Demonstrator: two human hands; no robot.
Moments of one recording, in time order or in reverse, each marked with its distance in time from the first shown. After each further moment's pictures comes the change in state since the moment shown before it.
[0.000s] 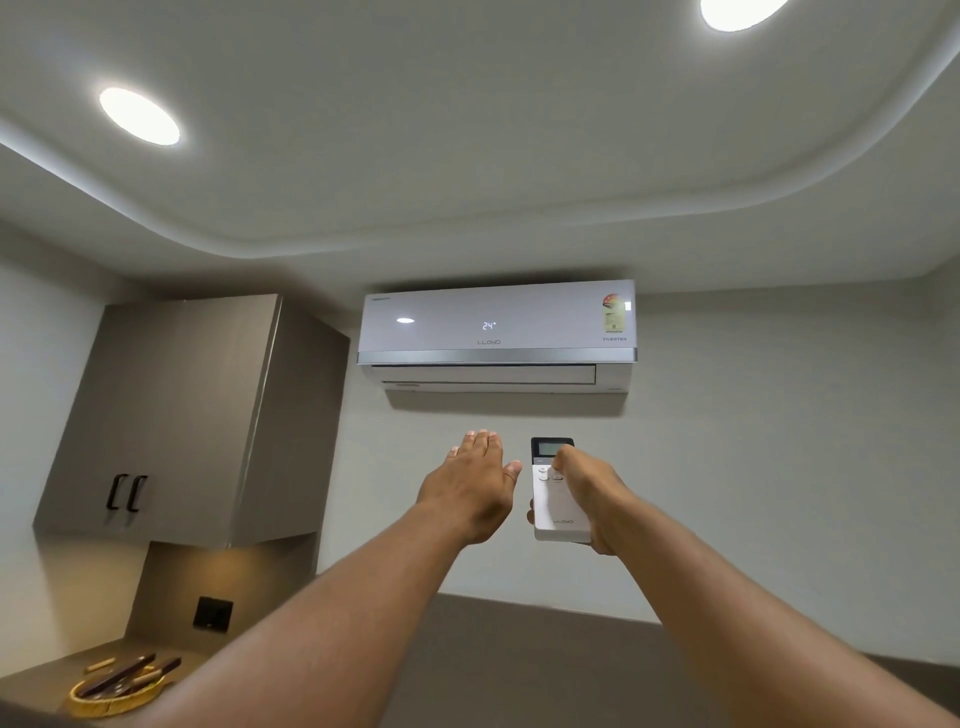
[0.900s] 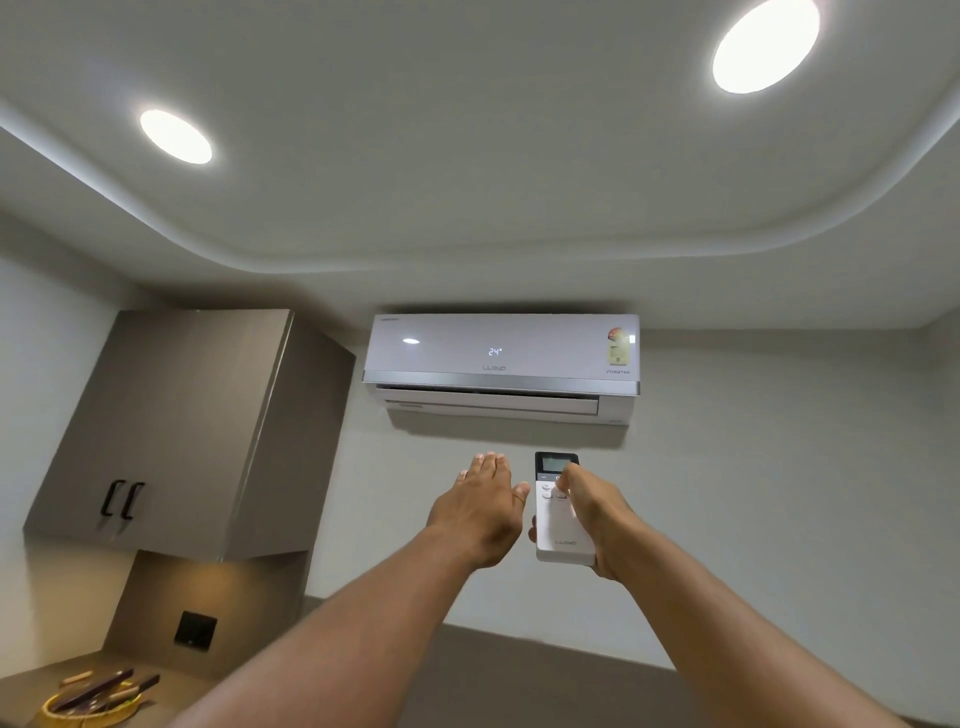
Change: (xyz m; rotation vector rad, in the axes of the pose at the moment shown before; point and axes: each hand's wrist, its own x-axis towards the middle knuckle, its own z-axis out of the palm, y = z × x) left_hand -0.004 0.004 -0.010 -0.073 0.008 -0.018; right_hand -0.012 -0.012 0.001 0.007 -0.003 -0.040
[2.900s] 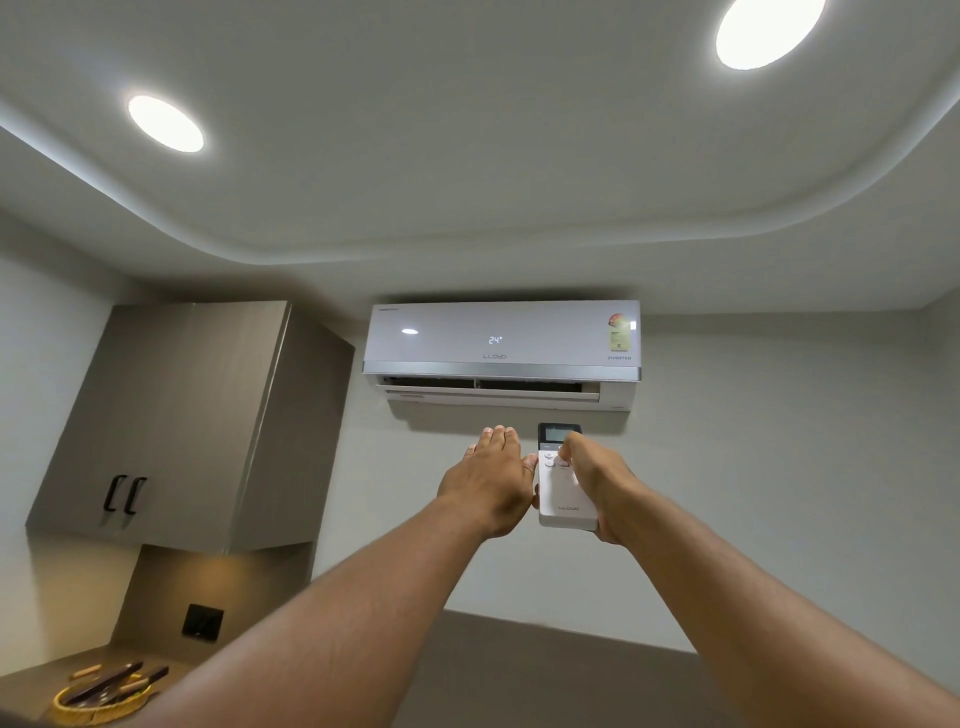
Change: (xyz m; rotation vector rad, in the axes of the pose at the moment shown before) left_hand 0.008 0.002 -0.010 -0.021 0.010 0.027; right_hand 0.003 -0.014 0.009 0.021 0.010 -0.036
